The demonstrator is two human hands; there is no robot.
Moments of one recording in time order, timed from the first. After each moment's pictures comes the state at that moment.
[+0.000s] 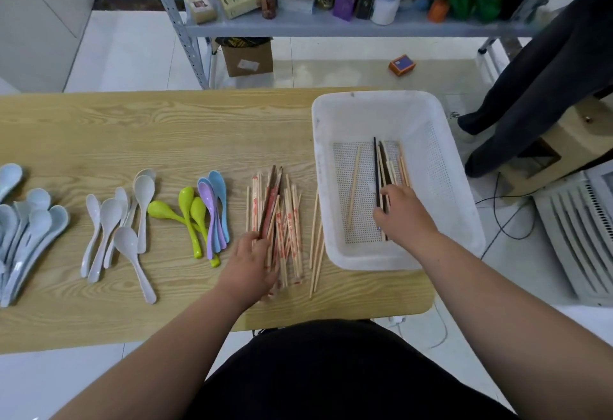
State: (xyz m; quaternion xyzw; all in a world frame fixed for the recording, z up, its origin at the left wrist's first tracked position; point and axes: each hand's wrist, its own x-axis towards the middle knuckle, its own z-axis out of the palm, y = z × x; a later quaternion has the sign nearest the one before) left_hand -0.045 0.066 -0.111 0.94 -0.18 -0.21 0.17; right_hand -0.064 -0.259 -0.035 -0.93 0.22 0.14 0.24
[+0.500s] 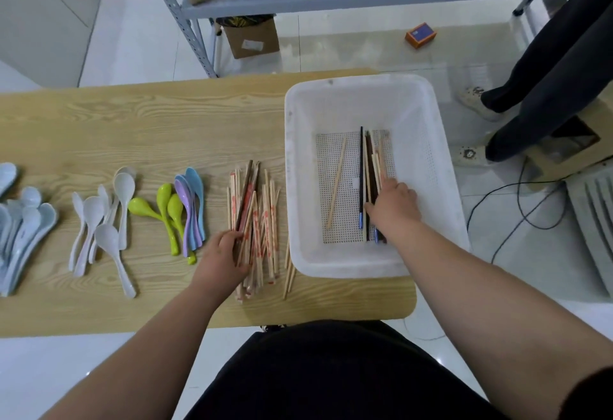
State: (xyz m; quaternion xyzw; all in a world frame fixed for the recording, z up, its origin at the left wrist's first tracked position) left_hand -0.041 0.045 -0.106 0.95 -0.04 -0.23 0.21; right_hand -0.036 -0.310 -0.092 -0.91 0.31 0.20 0.18
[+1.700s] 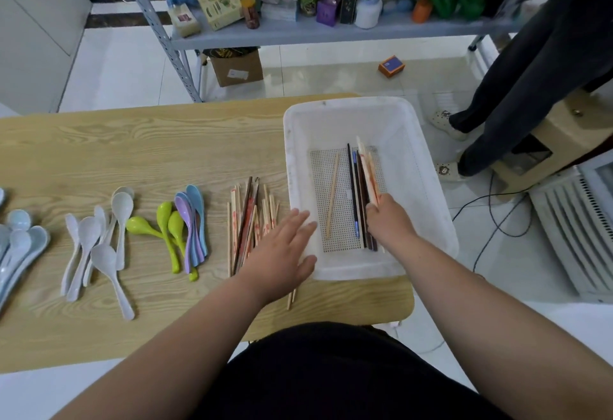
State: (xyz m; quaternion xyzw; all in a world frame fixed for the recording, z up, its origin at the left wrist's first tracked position) left_hand -0.040 -0.035 -0.053 0.89 -0.40 -0.12 0.18; right_hand -0.061 -0.289 -0.053 -0.86 0.34 0.14 0.35
